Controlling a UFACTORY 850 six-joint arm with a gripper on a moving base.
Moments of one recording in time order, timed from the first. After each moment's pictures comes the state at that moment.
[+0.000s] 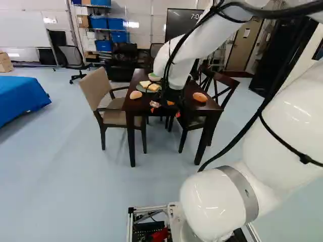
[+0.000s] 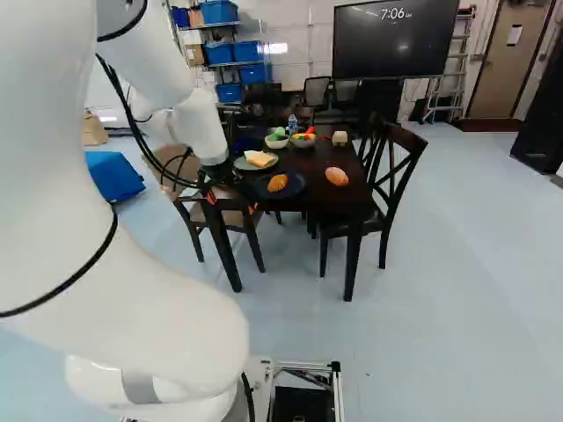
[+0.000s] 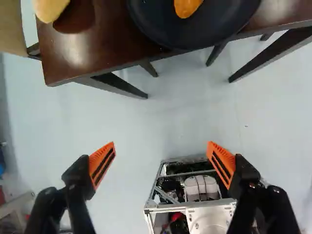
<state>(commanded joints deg) 8.0 6.8 -39.7 3.0 -24.8 18.6</state>
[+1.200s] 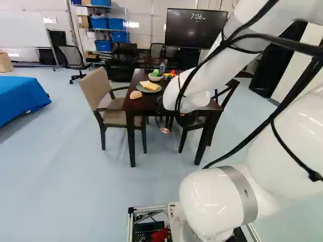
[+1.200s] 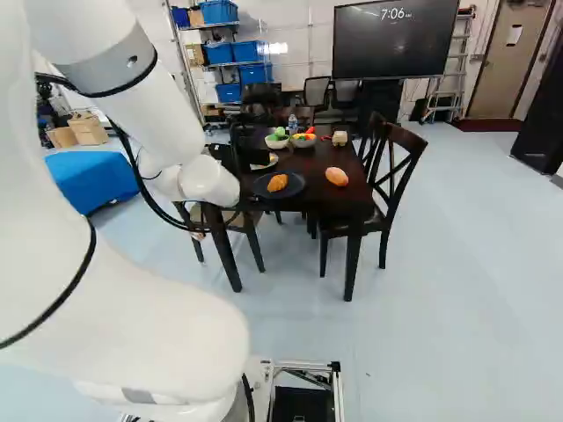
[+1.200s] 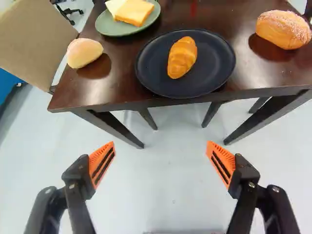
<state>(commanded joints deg) 3.4 12.0 -19.9 1.3 17.9 8.0</state>
